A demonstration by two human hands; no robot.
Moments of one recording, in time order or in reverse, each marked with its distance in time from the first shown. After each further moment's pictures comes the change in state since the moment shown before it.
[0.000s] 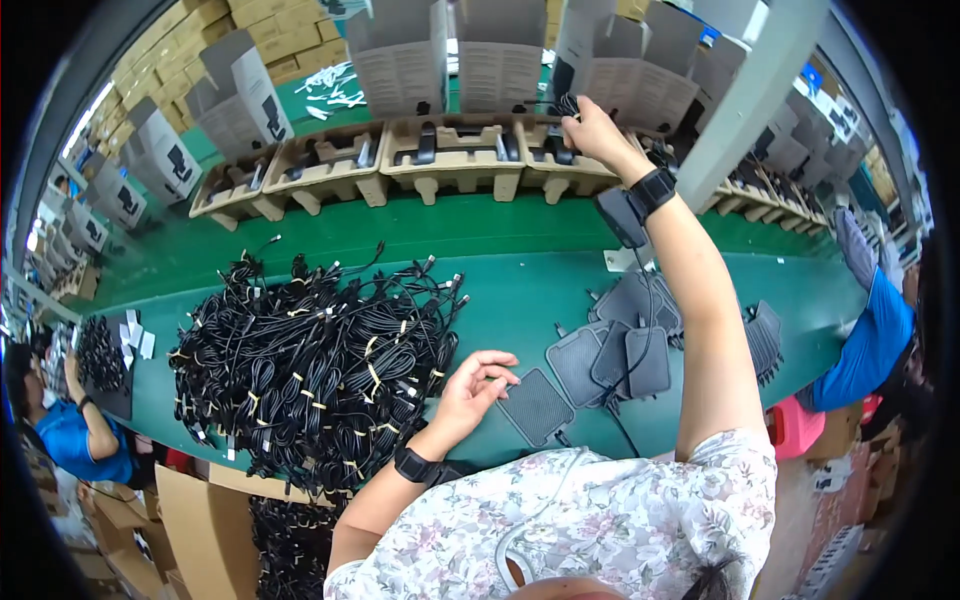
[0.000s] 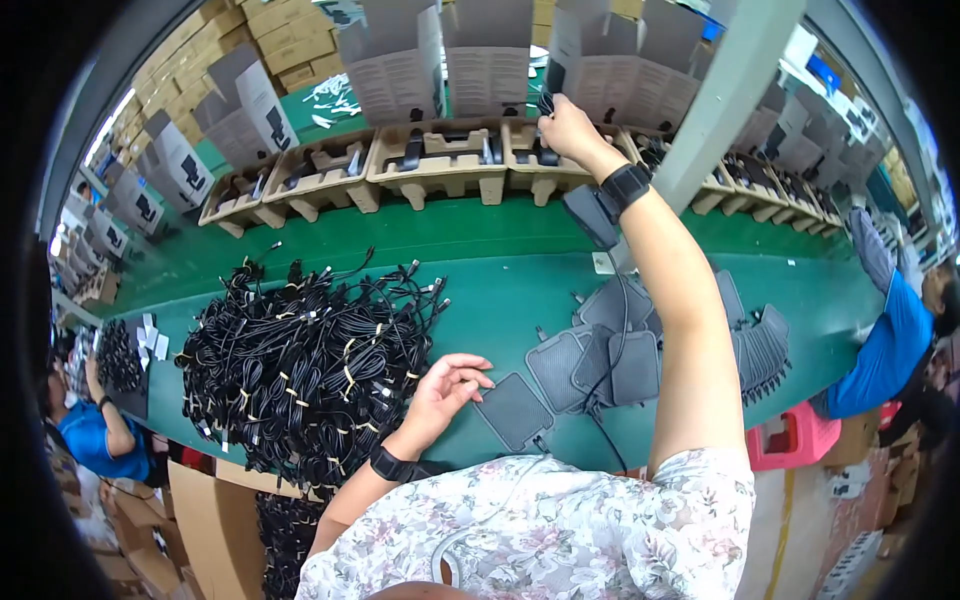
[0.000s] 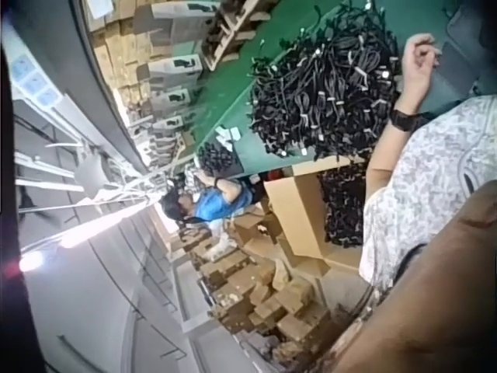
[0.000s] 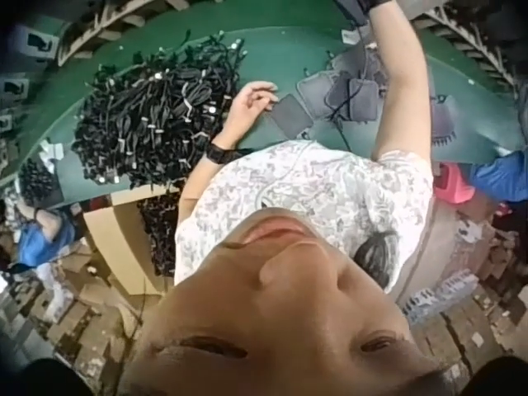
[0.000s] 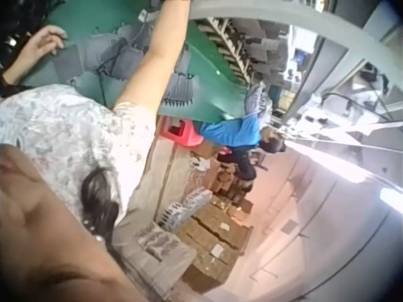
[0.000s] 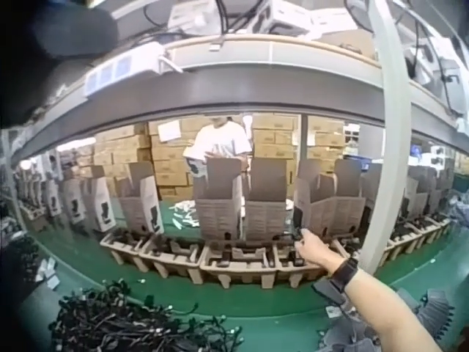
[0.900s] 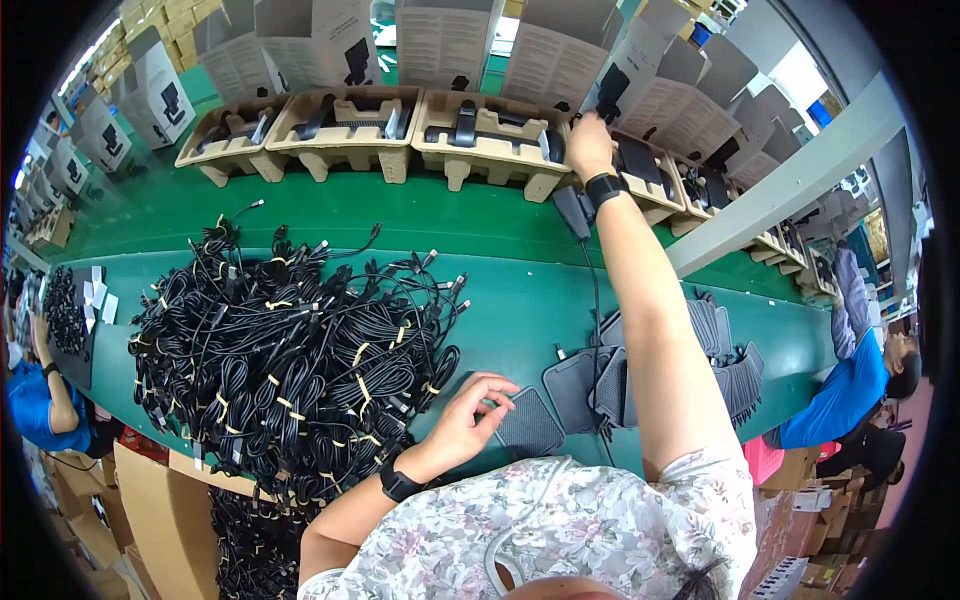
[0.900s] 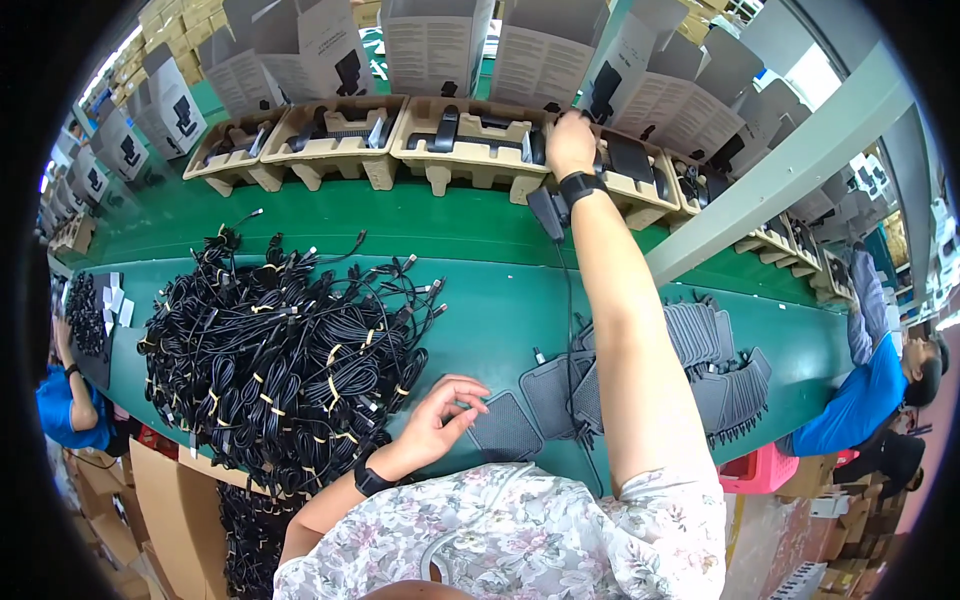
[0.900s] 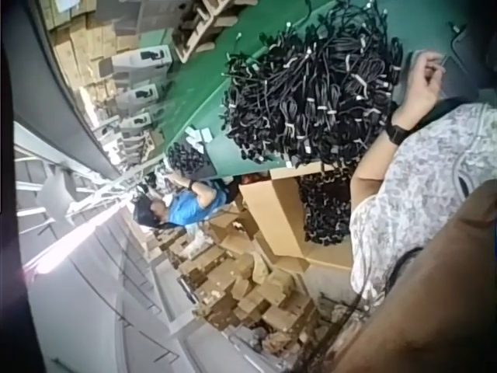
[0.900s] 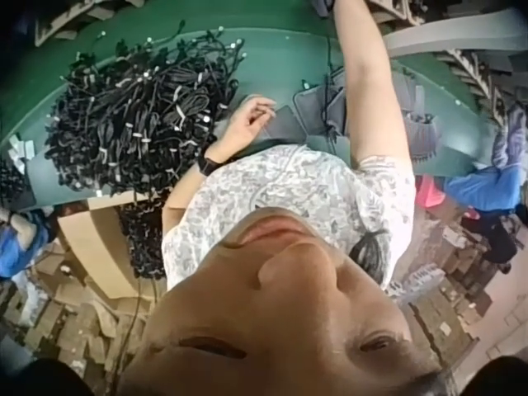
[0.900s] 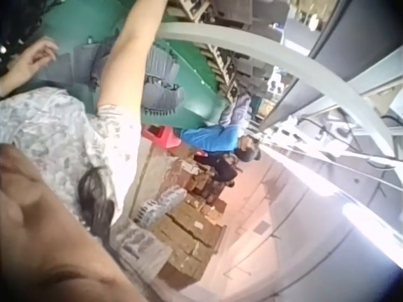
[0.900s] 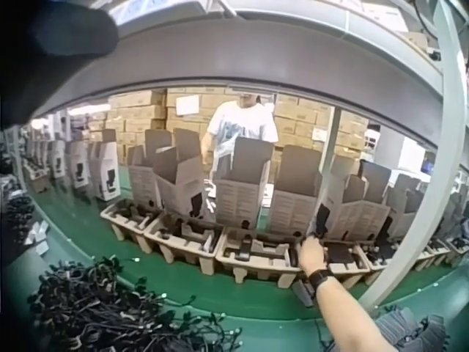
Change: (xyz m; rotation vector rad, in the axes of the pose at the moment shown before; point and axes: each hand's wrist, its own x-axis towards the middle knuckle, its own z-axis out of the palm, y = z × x) left_hand 0.001 -0.012 -0.004 0.213 0.031 0.004; right_hand 0.057 0.040 0.095 -0.466 0.232 0.064
